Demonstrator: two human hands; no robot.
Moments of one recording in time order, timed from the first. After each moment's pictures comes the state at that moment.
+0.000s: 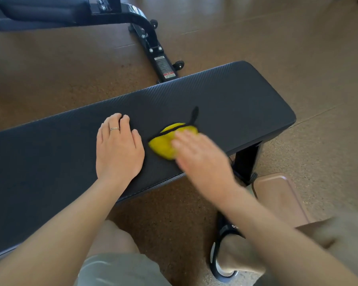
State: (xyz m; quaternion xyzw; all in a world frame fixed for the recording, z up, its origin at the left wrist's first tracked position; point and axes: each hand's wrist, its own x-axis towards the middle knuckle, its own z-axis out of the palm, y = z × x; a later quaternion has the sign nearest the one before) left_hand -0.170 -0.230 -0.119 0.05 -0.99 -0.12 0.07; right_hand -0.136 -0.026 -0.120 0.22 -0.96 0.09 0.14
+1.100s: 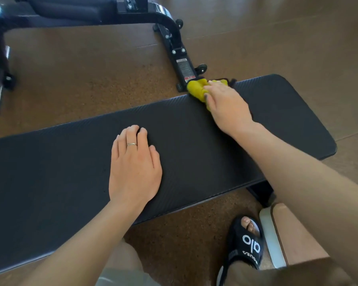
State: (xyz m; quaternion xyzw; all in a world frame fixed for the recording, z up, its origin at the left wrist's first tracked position) left_hand -0.174 -0.224 -0.120 0.07 -0.99 -0.09 0.06; right_hand -0.324 -0.014 -0.101 0.18 -0.97 0.13 0.09
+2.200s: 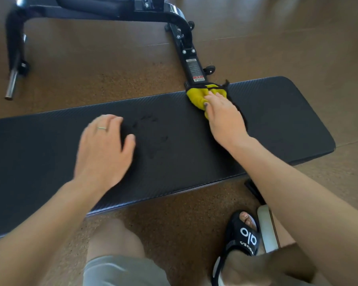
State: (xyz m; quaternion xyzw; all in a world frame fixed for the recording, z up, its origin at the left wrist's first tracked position) left_hand -0.153 -0.310 -0.095 0.08 -0.99 -0.09 0.03; right_hand -0.264 -0.047 -0.101 0.14 -0.97 0.19 0.07
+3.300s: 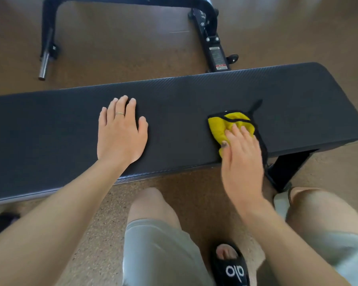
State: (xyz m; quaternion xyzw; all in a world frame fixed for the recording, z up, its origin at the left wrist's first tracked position) left_hand -0.120 -0.356 -0.120 0.13 -0.99 -0.08 0.04; right_hand -0.097 -0.089 -0.127 0.06 -0.97 0.17 0.14
